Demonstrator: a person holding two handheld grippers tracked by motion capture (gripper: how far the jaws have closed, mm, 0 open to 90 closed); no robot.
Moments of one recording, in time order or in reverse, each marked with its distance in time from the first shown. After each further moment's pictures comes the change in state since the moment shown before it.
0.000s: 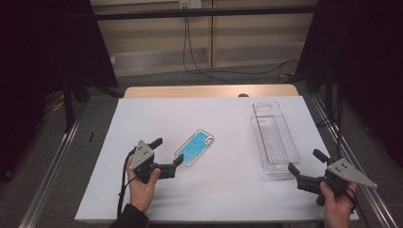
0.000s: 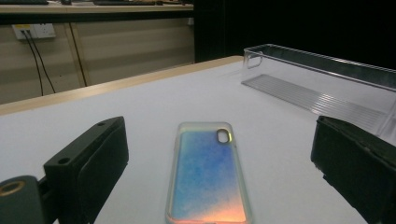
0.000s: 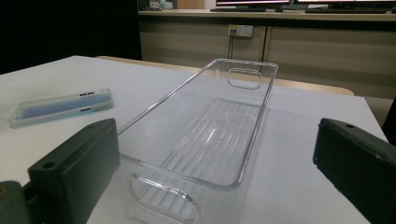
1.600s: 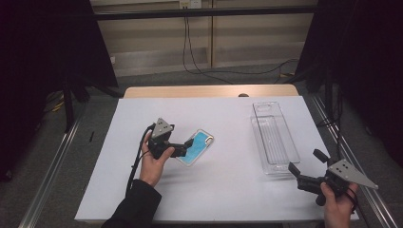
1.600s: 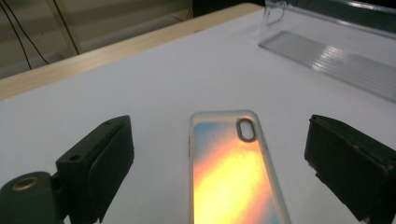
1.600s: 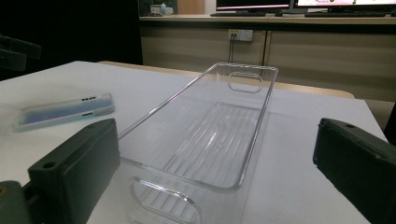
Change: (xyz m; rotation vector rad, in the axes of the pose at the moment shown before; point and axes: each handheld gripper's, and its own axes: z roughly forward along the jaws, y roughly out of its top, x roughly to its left) left arm 0.021 0.027 0.066 0.237 -0.021 0.041; right arm 0.000 0.000 -0.001 -0.019 0.000 0.011
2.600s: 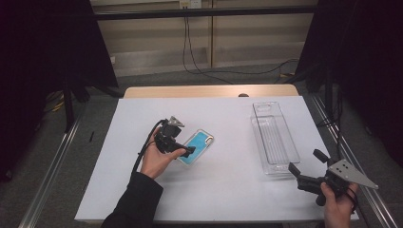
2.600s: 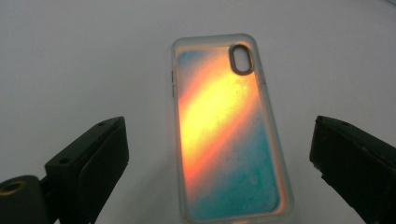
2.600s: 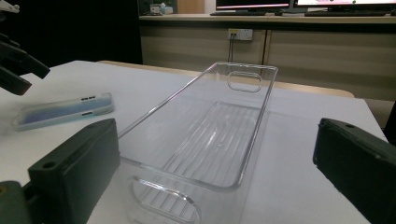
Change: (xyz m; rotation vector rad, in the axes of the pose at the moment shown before) left arm 0.003 0.017 0.026 0.419 -0.072 0.018; right arm 0.000 0.000 0.000 0.003 0.003 0.001
